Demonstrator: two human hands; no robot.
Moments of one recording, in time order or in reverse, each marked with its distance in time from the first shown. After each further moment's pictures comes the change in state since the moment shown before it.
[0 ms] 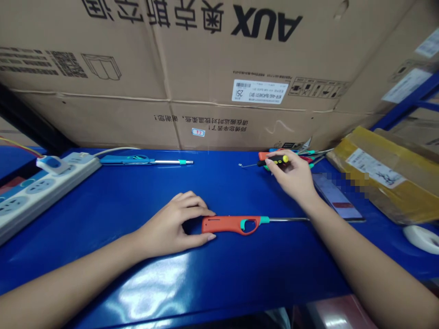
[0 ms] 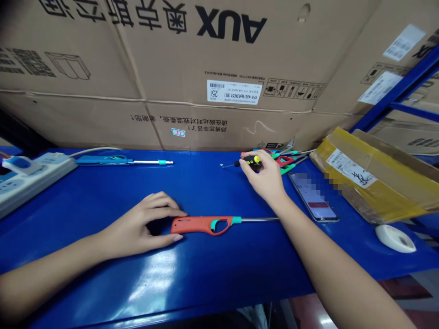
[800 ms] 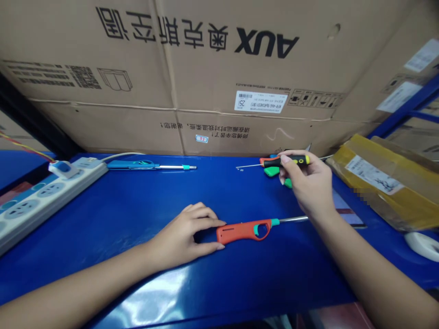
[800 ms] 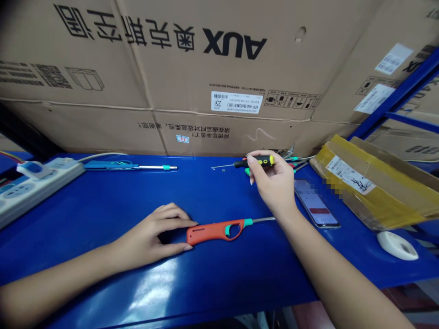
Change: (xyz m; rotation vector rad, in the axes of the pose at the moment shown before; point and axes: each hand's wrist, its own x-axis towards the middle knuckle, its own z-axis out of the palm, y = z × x) left_hand 0.000 0.012 0.012 -0.137 -0.007 -0.038; right_hand -0.003 -0.056 -0.012 0.379 0.101 0.170
